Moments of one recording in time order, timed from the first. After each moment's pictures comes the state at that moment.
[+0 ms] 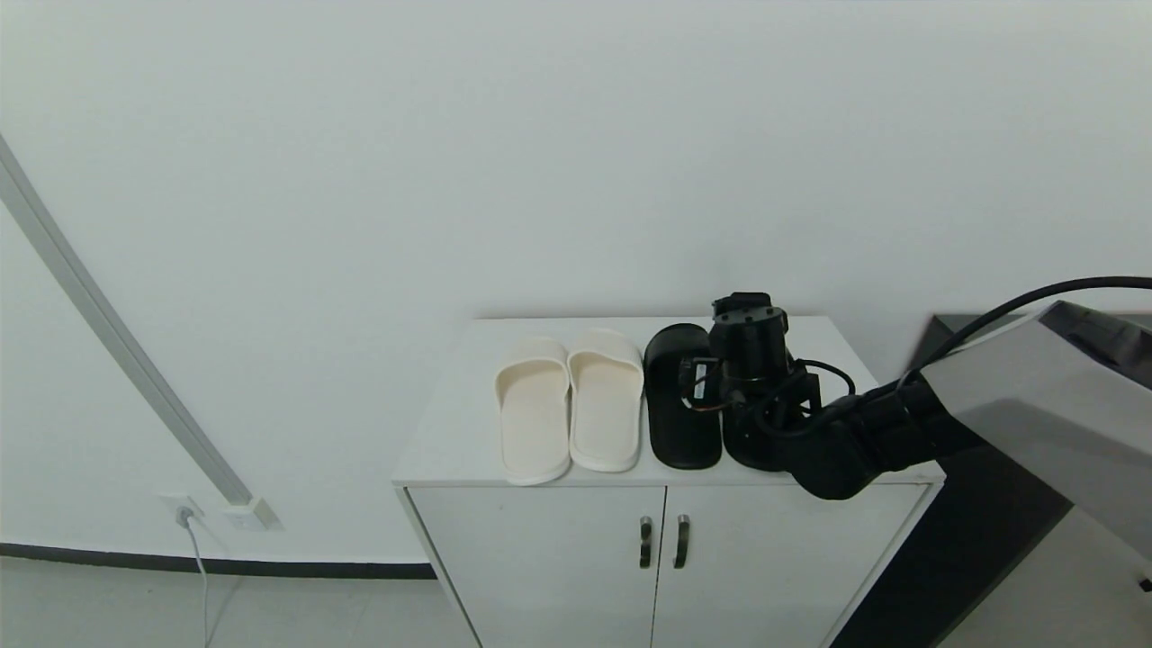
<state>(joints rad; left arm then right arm) 0.00 0.00 0.00 0.00 -0.01 0.00 0.62 2.20 -1.32 -0.61 -0.65 0.22</state>
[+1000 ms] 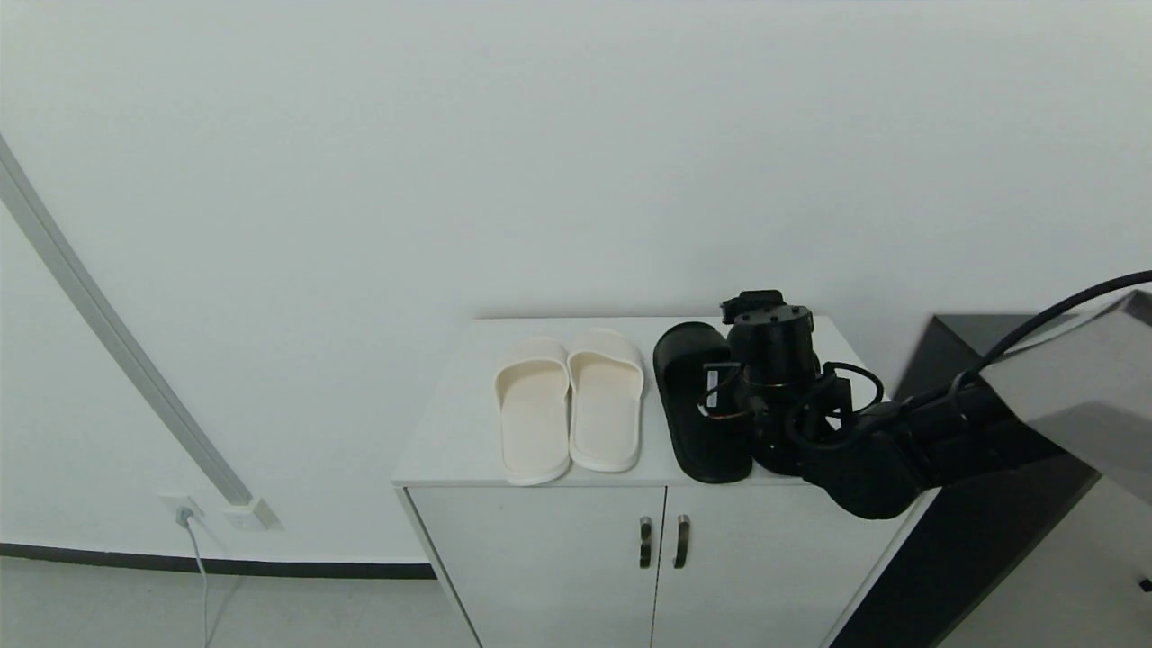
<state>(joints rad) 0.00 0.00 0.00 0.00 -0.01 0.00 0.64 2.08 -1.17 -0.65 -0.64 0.16</state>
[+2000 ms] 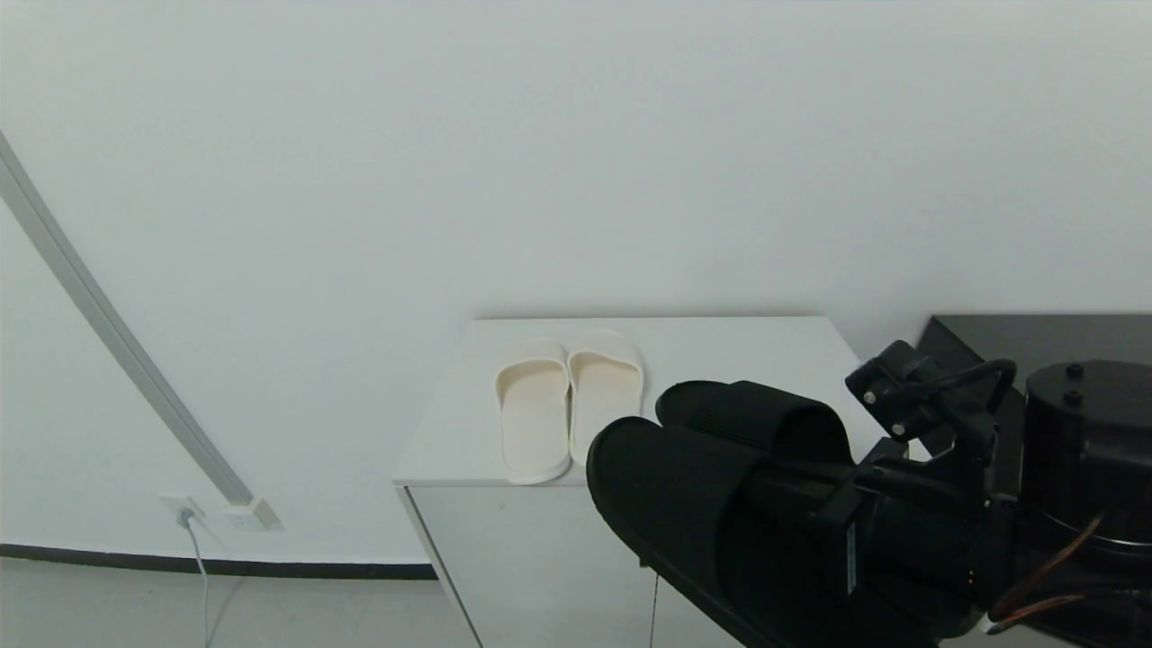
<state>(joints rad) 0.00 0.00 0.00 0.00 -0.01 0.00 0.82 1.47 -0.58 -0.64 -0.04 0.09</state>
